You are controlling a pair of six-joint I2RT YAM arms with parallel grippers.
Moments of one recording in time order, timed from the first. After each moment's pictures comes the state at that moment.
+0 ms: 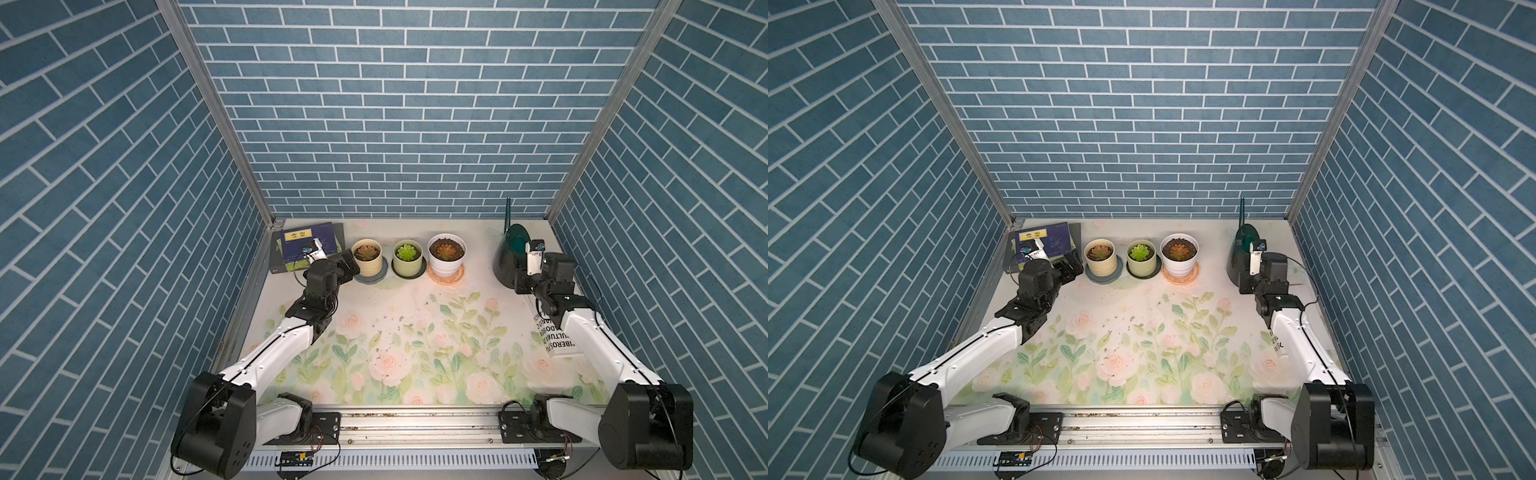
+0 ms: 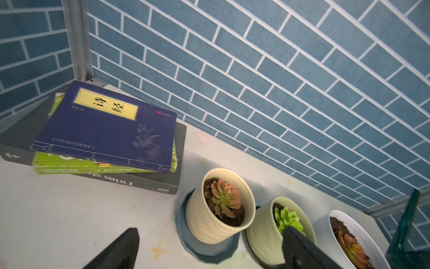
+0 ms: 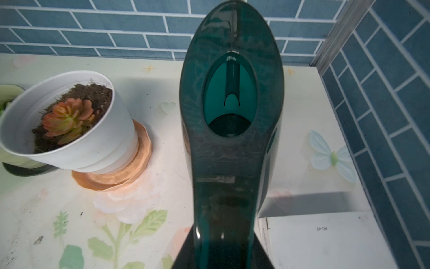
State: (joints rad) left arm -0.33 1.21 0.69 0.21 -0.27 -0.58; right arm 0.07 1.19 0.87 -0.30 -0.04 -0.08
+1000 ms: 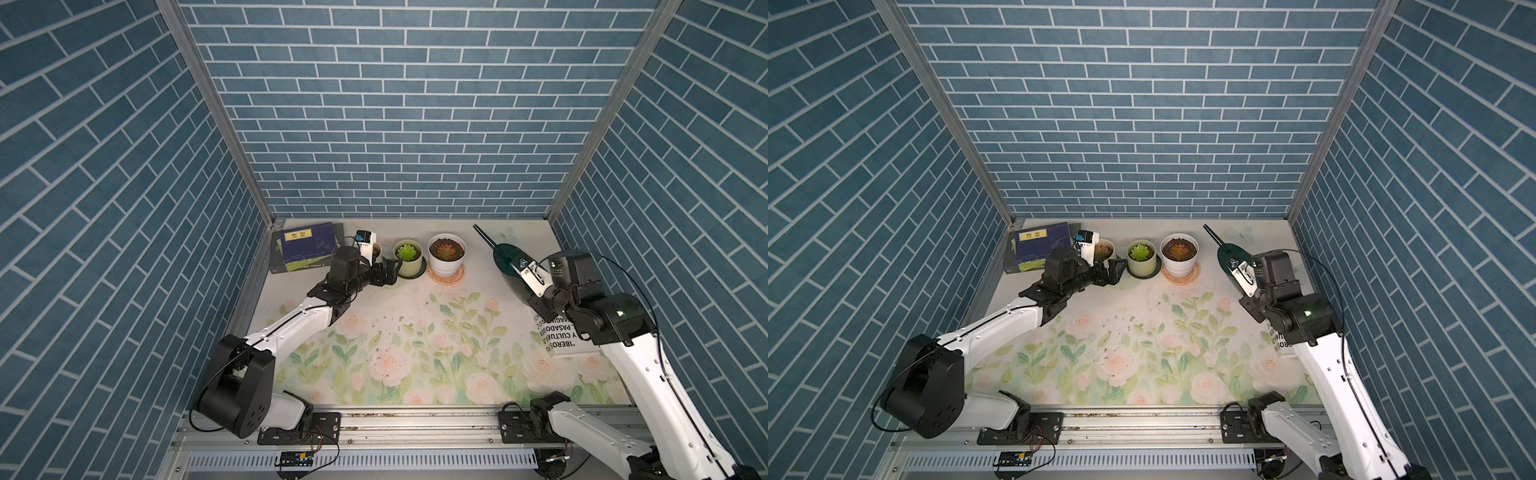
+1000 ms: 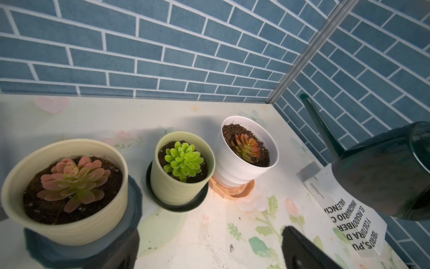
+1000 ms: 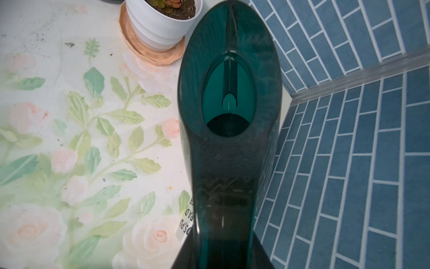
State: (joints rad) left arm -0.45 1.42 0.87 0.18 0.23 -0.35; right arm 0.38 0.95 1.30 -1.19 0.28 -0.61
